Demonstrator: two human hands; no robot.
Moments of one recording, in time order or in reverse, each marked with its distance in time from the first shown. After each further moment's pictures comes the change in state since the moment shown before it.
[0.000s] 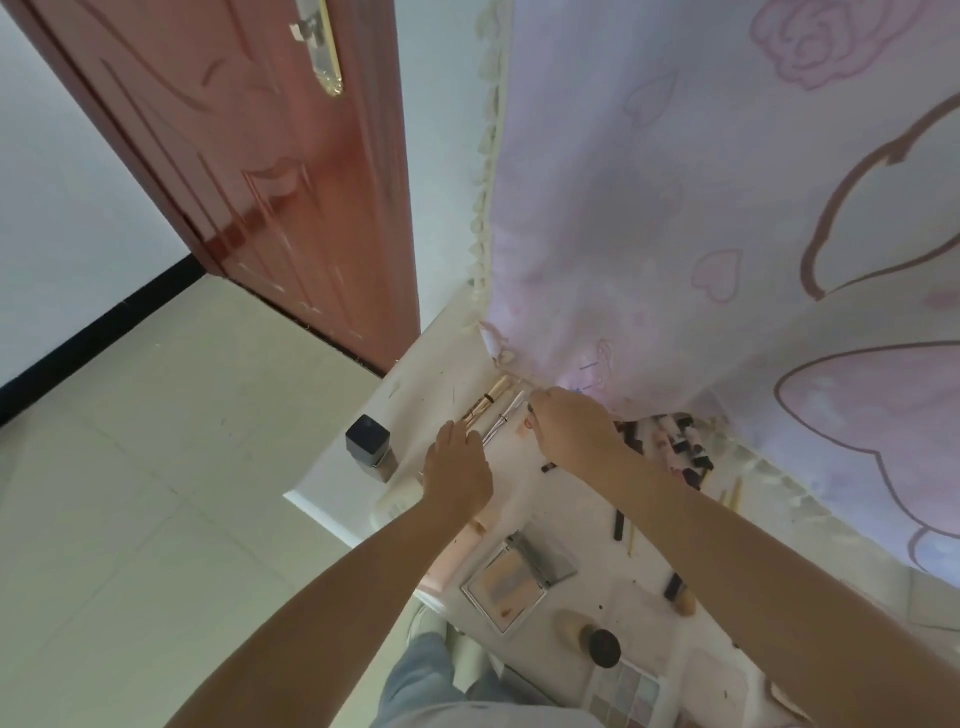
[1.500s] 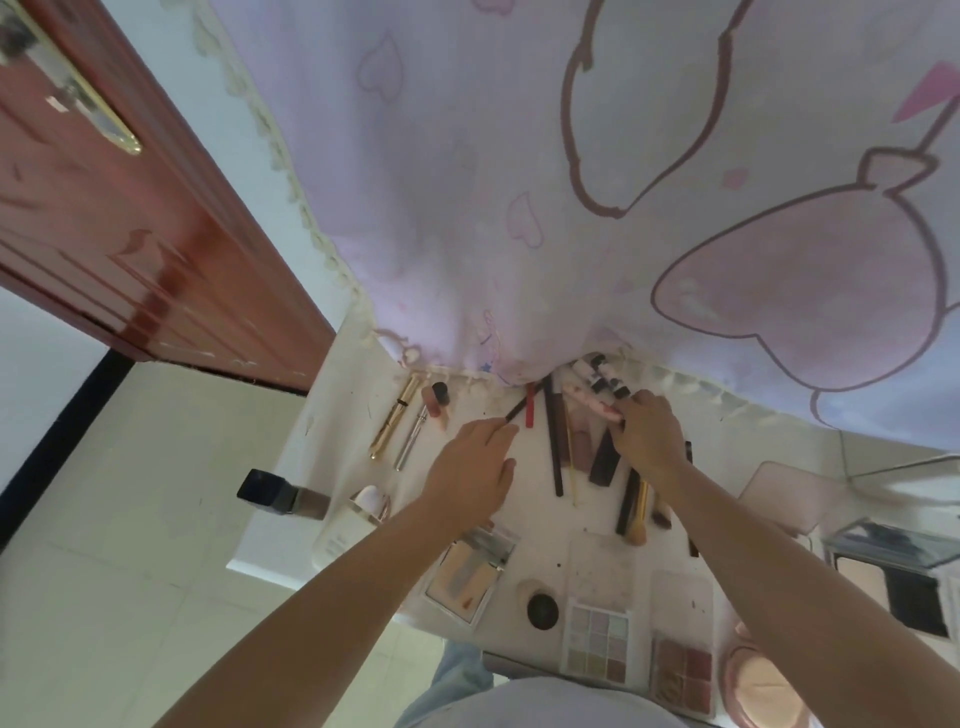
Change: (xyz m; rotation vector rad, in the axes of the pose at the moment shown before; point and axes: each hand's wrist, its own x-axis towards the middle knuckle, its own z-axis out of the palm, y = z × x) left_hand -0.019 0.081 -0.008 0.057 -0.040 0.611; right_hand -0.096 0.131 0.080 0.380 0.062 0.691
